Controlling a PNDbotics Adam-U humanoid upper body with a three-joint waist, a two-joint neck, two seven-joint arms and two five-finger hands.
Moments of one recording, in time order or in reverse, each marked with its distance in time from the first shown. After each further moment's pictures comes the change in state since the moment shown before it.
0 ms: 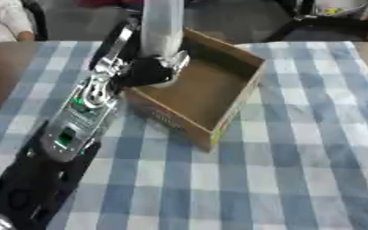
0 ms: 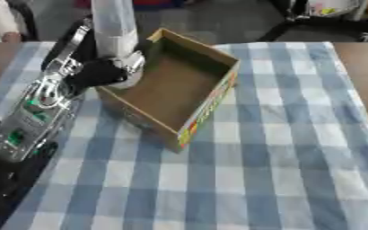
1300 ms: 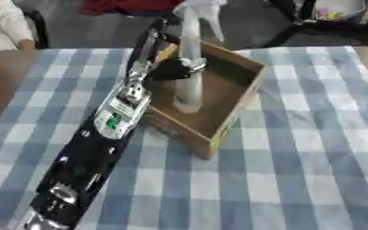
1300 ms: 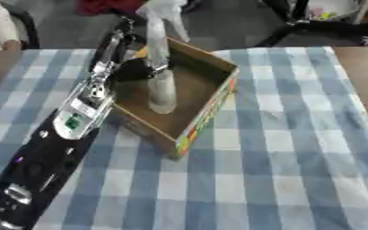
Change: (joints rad) left arm -0.100 -0.074 0.089 0.330 -0.176 -0.114 0.063; right arm -0.017 0.001 0.017 0.000 0.000 0.004 0.015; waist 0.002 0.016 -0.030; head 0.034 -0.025
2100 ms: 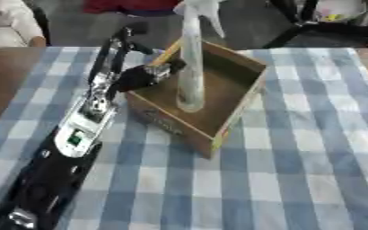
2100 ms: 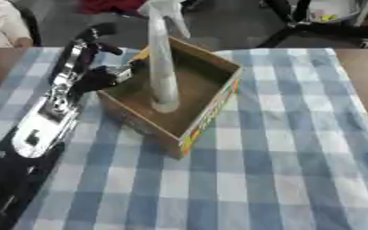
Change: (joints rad) left arm 0.216 0.118 0.025 -0.286 0.111 0.069 0.020; right arm 0.010 -0.002 -0.012 0.000 -0.008 -0.006 -0.012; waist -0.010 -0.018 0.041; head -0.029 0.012
